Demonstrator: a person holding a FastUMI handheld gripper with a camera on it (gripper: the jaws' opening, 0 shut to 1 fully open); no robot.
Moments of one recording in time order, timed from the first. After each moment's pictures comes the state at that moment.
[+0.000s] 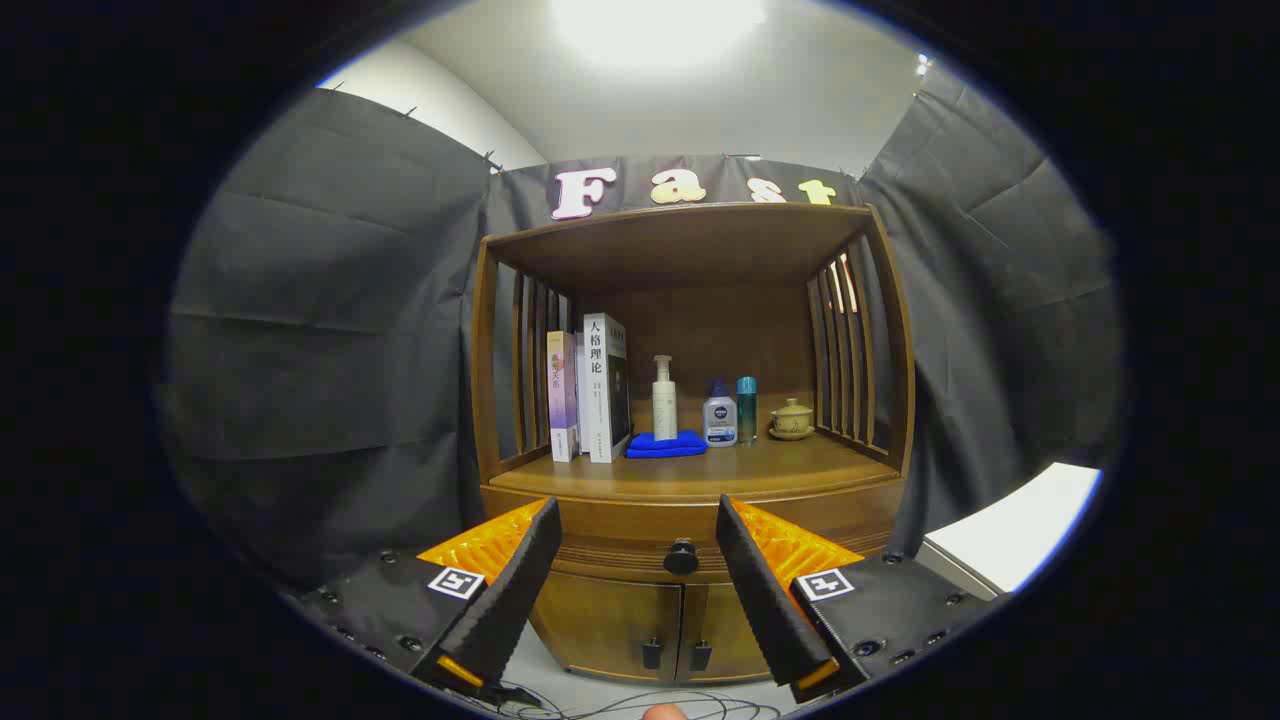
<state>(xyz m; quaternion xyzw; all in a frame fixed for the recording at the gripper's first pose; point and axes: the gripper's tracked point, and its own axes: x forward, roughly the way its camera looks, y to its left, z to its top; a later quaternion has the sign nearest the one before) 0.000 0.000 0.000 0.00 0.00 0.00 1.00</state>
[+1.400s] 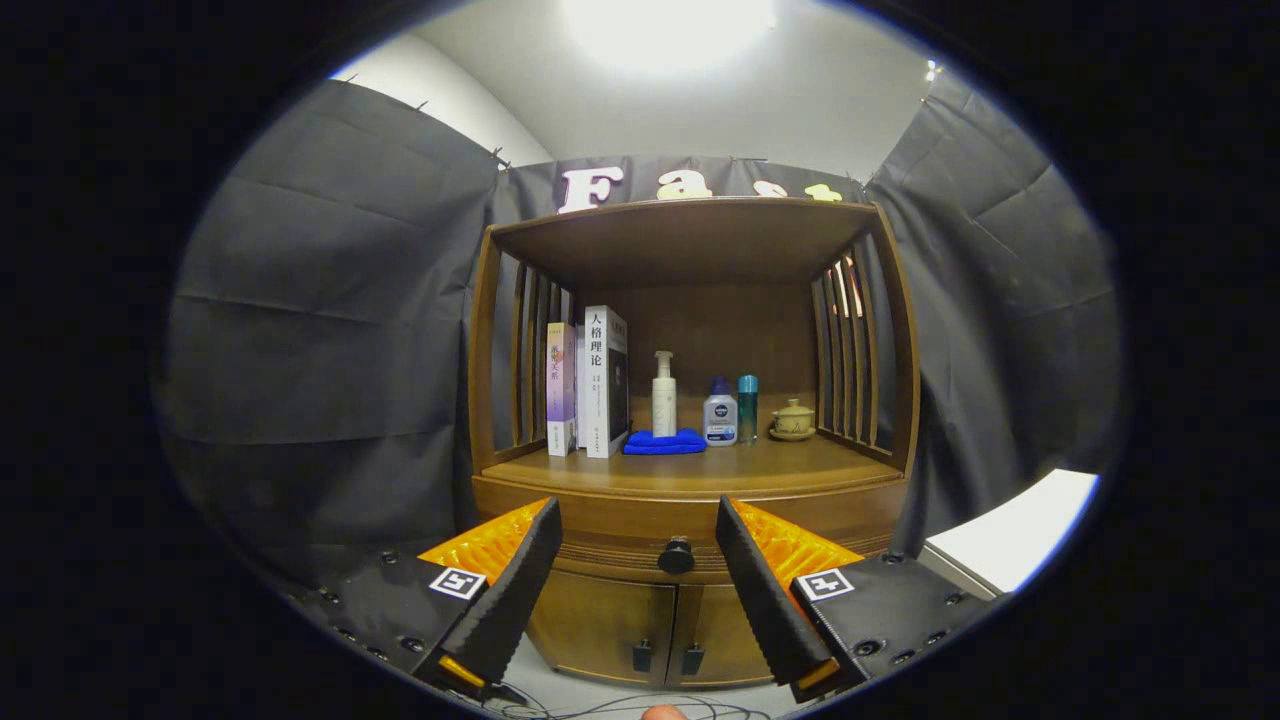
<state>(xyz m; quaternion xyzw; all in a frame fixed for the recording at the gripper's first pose) 0.016 -0.007 -0.017 -0.02 -0.01 0.00 1.00</state>
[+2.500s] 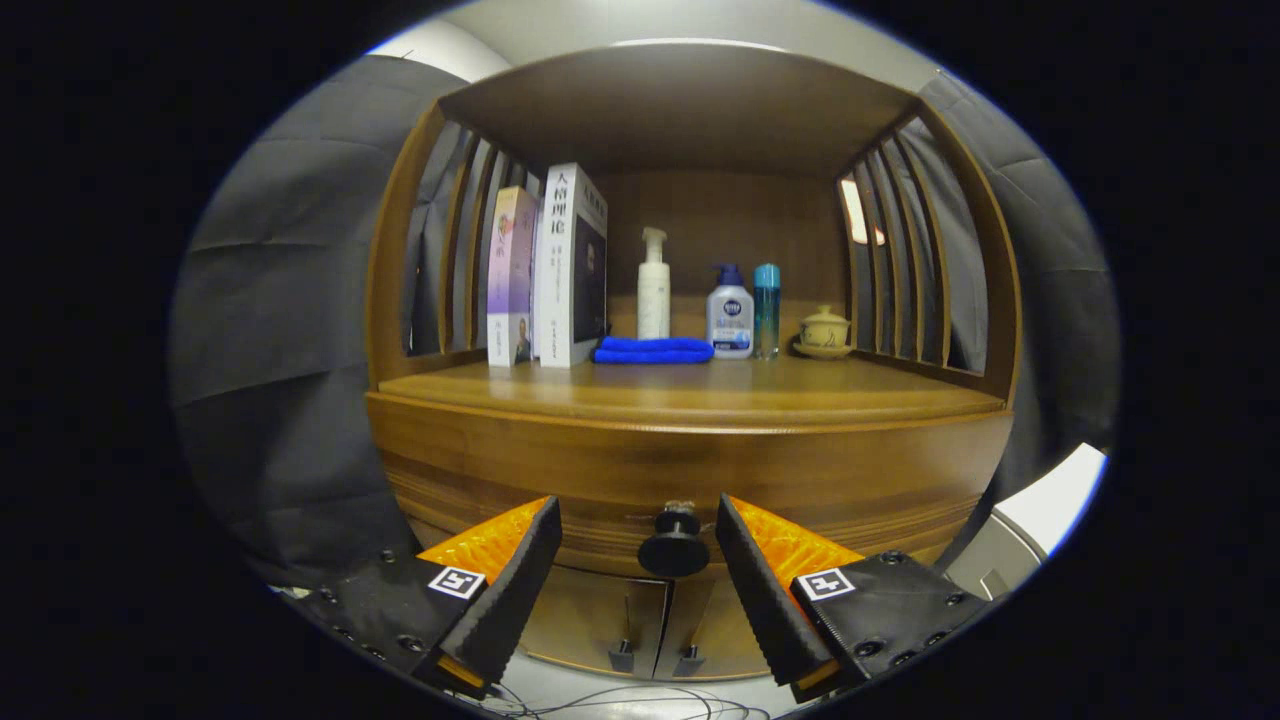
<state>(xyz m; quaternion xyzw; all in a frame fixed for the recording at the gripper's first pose) 0.168 -0.020 -0.133 -0.02 0.11 -0.02 0.99</state>
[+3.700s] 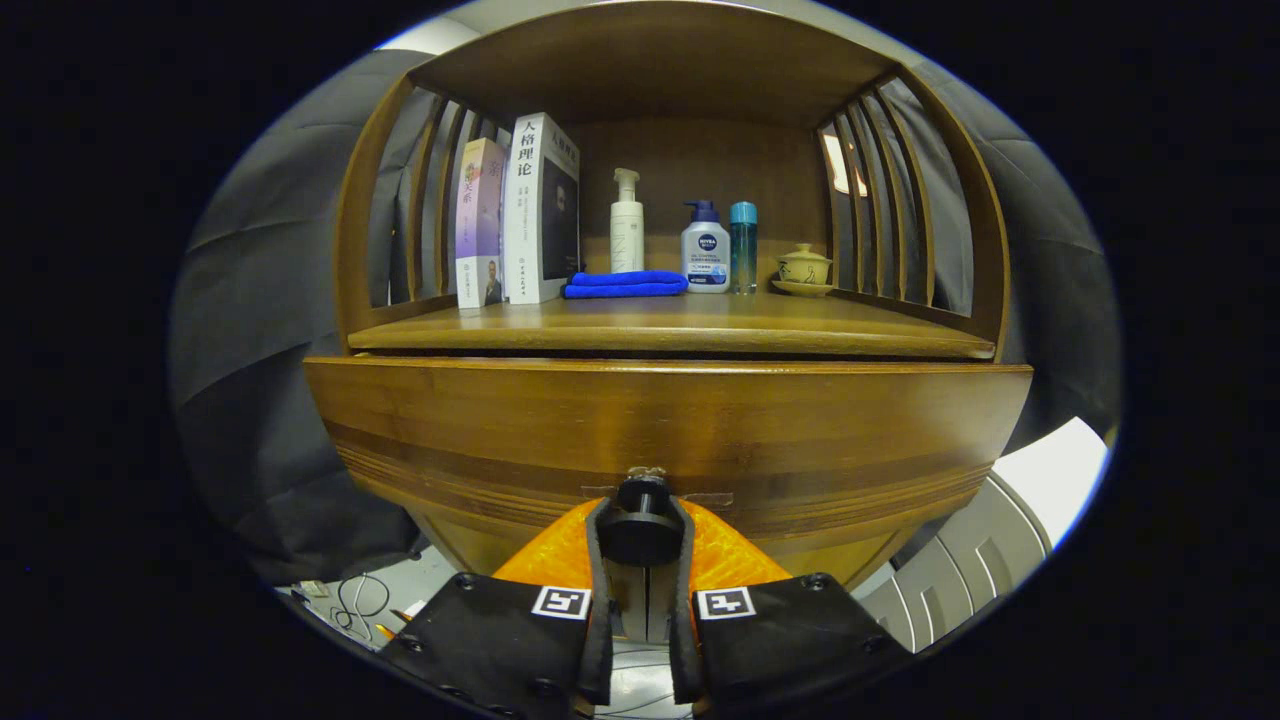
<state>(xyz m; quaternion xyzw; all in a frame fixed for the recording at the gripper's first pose) 0.138 -0.036 -0.160 -0.01 0.18 -0.04 0.98</state>
